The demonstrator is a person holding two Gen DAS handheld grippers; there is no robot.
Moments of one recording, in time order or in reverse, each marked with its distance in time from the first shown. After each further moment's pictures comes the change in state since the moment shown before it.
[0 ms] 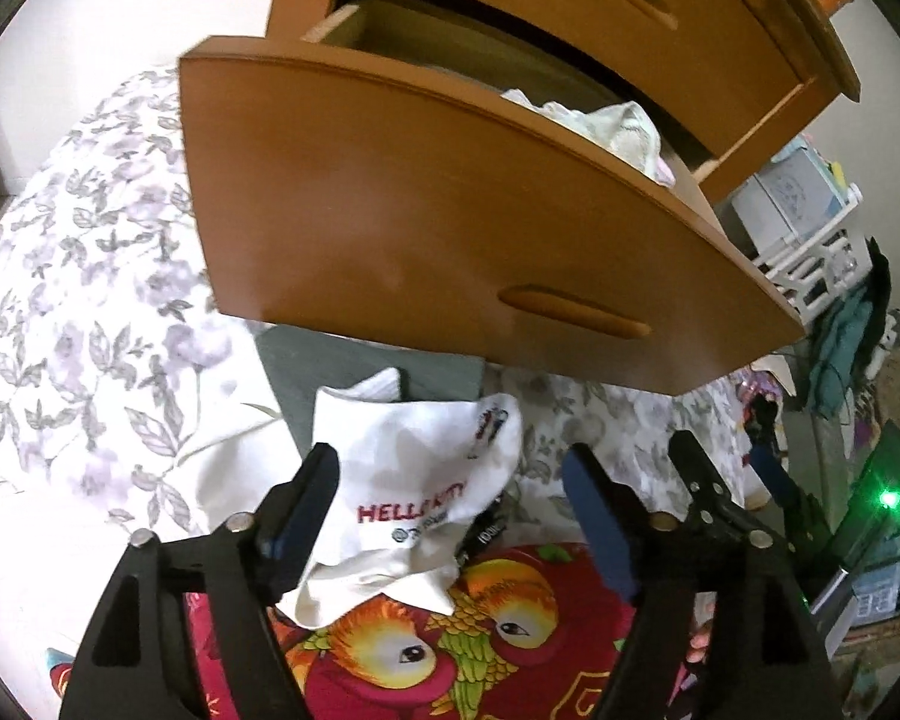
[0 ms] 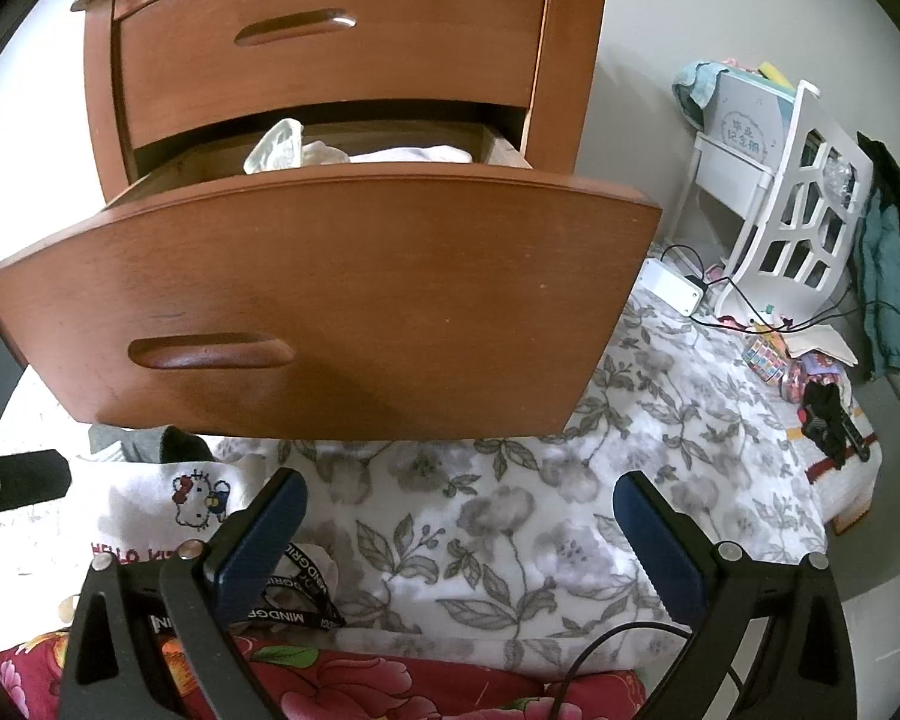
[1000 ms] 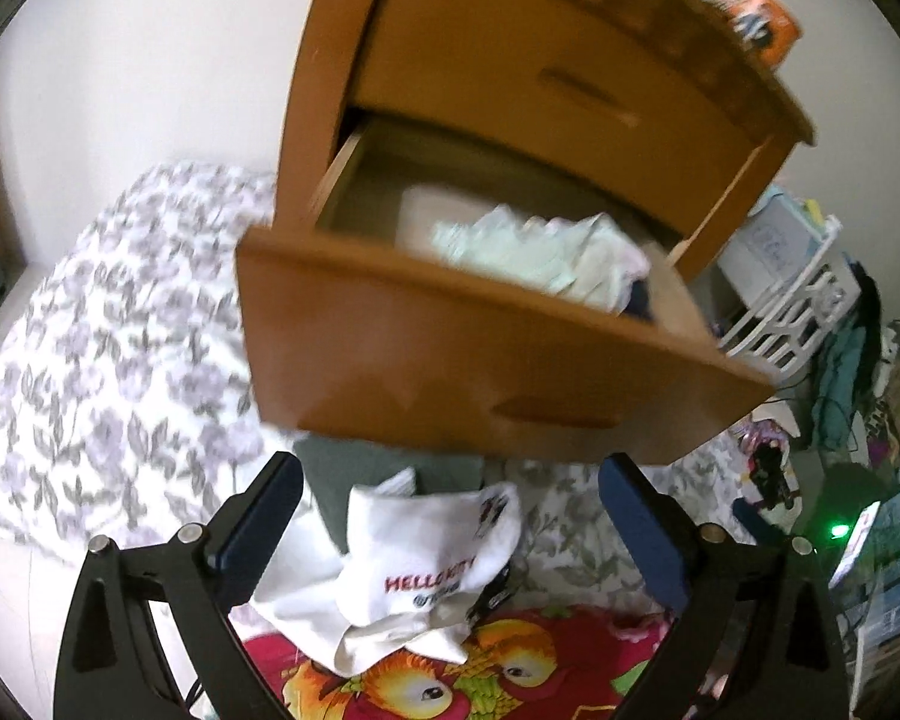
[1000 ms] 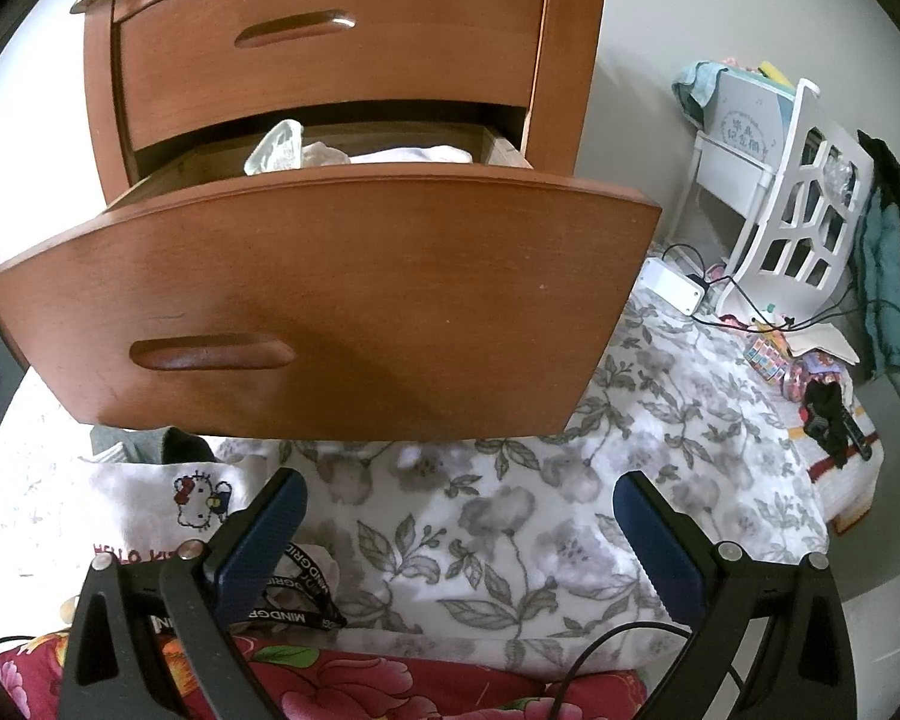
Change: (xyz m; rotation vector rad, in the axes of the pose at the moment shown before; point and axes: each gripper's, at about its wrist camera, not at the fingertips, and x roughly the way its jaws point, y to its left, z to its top) left arm -0.051 -0.015 0.008 0.074 -0.243 0.011; right arm 0.000 -0.001 -0.001 0.001 0.002 0.005
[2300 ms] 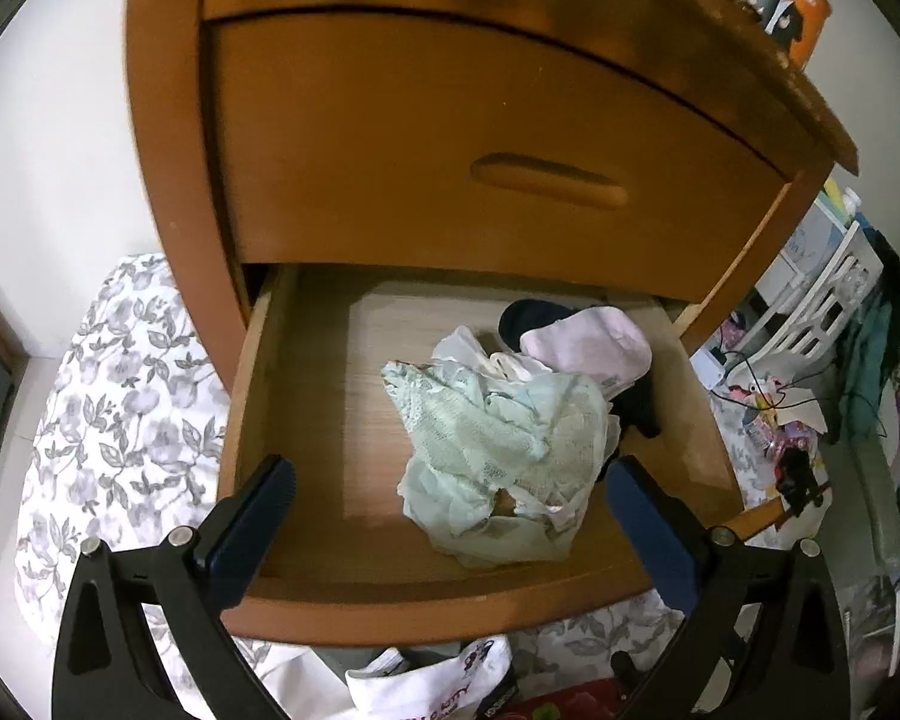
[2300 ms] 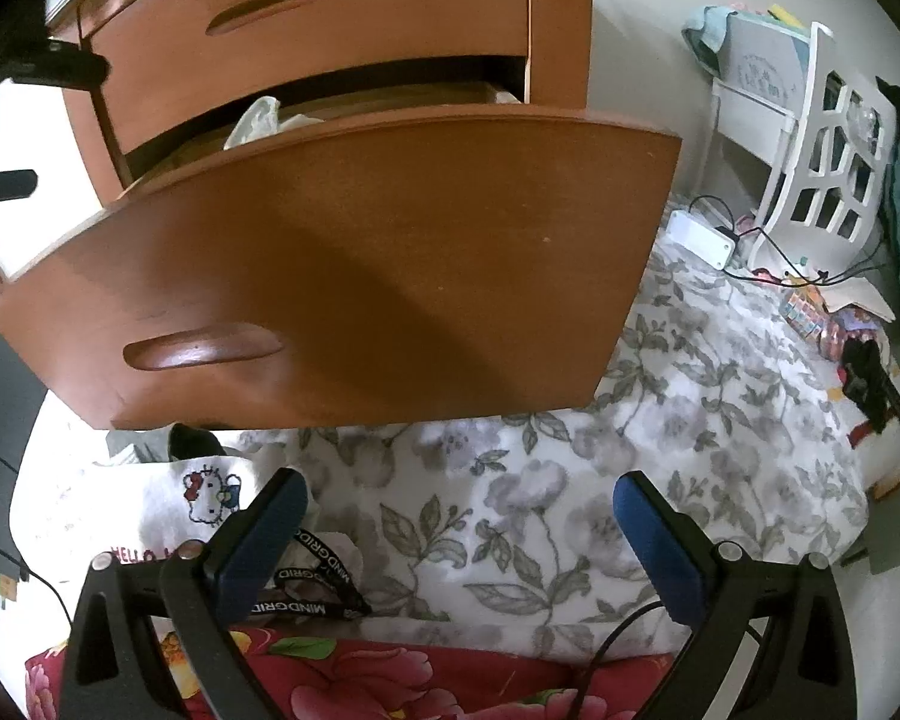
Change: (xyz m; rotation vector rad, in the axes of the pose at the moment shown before) left arm 0.059 -0.058 0.133 0.137 0.086 0.070; right arm 0.021 -0.016 0.001 0.069 0.087 0.099
